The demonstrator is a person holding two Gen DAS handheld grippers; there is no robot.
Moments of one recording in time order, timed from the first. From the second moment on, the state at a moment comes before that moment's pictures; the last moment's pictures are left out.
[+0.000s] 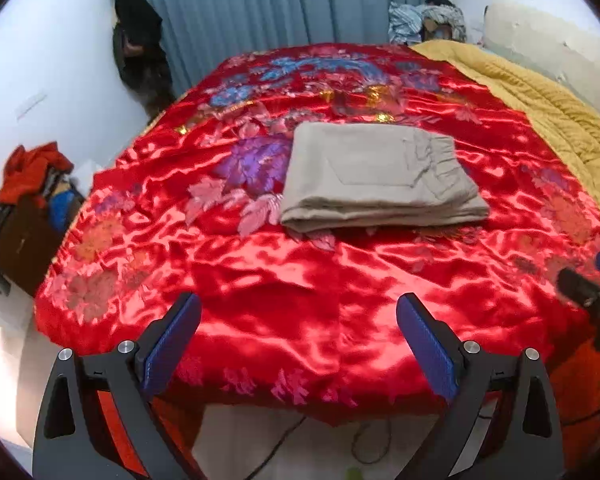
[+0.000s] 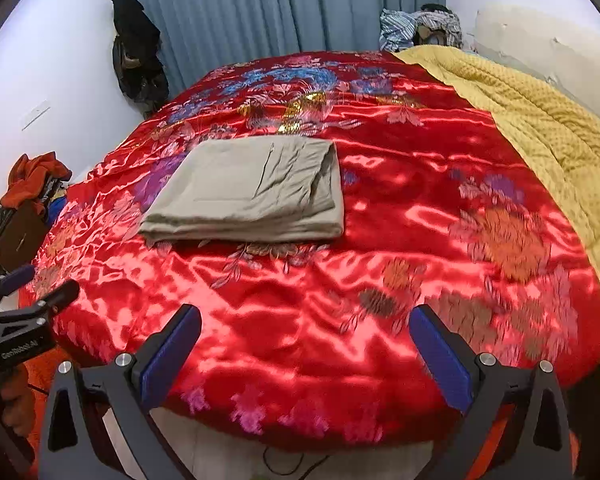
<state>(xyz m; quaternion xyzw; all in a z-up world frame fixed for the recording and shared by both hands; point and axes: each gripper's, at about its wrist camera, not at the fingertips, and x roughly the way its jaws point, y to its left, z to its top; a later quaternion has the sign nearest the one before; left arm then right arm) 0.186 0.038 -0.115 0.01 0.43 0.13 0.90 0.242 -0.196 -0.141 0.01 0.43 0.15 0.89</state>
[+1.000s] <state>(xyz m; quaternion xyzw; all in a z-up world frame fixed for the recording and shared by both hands) 0.165 0.036 -0.110 -0.01 0.46 0.10 0.88 0.195 -0.145 -0.110 -0.07 0.45 0.16 0.88</state>
